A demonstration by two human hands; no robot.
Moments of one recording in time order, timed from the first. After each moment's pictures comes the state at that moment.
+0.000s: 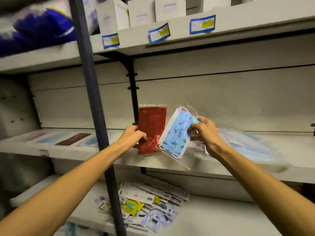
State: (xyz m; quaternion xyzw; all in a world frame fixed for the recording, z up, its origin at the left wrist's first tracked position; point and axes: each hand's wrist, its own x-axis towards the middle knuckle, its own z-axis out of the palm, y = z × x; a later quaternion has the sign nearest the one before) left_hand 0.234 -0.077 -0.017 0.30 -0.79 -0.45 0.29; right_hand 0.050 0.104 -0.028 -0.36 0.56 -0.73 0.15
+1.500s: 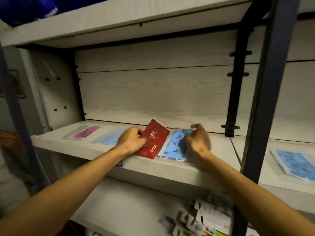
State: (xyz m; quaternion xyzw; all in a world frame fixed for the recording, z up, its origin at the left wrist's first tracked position) left_hand 0.431 -0.527 -0.061 0.38 -0.87 -0.15 0.27; right_hand 0.252 -0.370 -0.077 -0.30 0.79 -0.54 0.00
